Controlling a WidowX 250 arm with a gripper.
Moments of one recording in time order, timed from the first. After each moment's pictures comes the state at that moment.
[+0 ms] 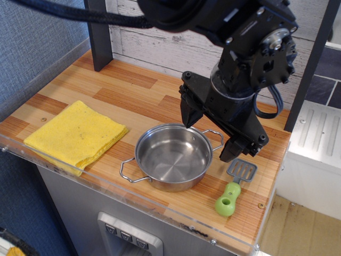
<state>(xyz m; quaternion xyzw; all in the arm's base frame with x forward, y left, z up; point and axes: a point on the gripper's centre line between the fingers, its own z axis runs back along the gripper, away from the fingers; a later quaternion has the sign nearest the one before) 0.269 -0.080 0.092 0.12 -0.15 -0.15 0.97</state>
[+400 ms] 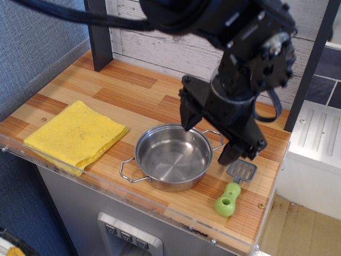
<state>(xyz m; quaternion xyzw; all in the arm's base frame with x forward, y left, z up) 0.266 -0.079 0.085 0.12 -0.14 -0.15 0.97</state>
